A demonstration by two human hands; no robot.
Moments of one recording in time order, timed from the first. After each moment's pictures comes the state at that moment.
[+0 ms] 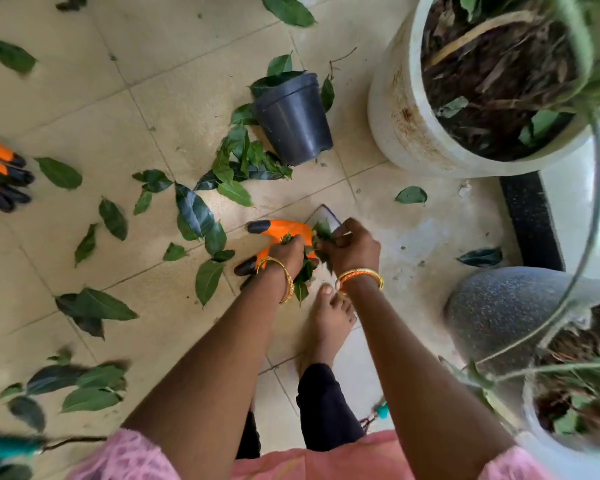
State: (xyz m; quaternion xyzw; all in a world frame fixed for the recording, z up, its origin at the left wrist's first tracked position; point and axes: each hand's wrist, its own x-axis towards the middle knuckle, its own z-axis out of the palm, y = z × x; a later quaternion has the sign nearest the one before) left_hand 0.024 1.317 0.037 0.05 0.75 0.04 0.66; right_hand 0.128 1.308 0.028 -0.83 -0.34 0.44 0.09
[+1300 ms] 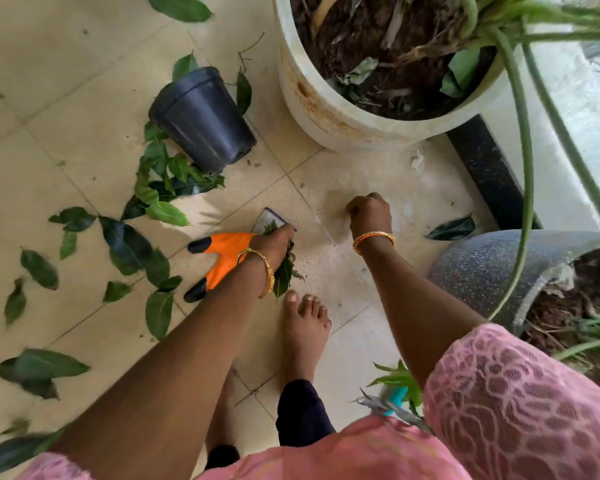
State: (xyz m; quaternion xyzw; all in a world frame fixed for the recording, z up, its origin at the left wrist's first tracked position) left_hand 0.091 1.335 0.012 0.16 0.73 -0.01 0.66; right_hand 0.262 1.329 -0.057 -0.84 -0.45 0.30 0.00
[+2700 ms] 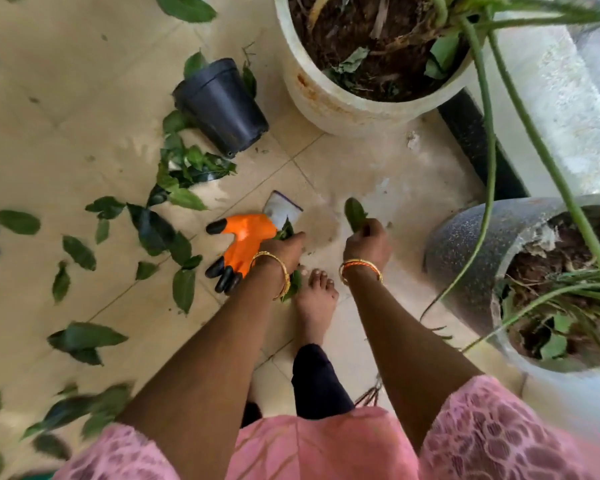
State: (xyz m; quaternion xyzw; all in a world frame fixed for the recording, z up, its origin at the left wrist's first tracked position) left_hand 0.086 1.300 0.057 0.22 0.76 -0.05 0.61; right_hand 0.174 1.290 0.124 -0.87 -0.15 0.45 0.13
